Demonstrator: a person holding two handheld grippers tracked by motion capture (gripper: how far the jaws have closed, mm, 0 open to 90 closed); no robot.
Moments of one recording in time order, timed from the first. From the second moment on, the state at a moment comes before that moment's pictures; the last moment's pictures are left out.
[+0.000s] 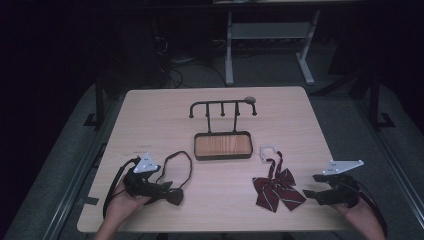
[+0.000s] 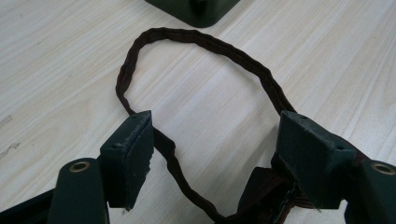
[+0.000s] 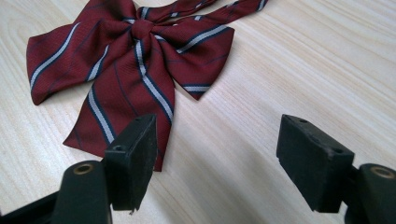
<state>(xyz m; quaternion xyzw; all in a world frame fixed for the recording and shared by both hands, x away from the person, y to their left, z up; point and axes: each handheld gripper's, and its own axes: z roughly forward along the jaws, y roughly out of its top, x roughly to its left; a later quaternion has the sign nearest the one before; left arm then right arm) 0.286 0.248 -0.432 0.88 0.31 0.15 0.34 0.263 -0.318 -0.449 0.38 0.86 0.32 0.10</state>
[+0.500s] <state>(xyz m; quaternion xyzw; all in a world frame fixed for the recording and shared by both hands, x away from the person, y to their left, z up) 0.283 0.248 -0.432 0.88 0.30 0.15 0.34 0.263 -0.303 -0.430 0.37 0.87 0.32 0.08</state>
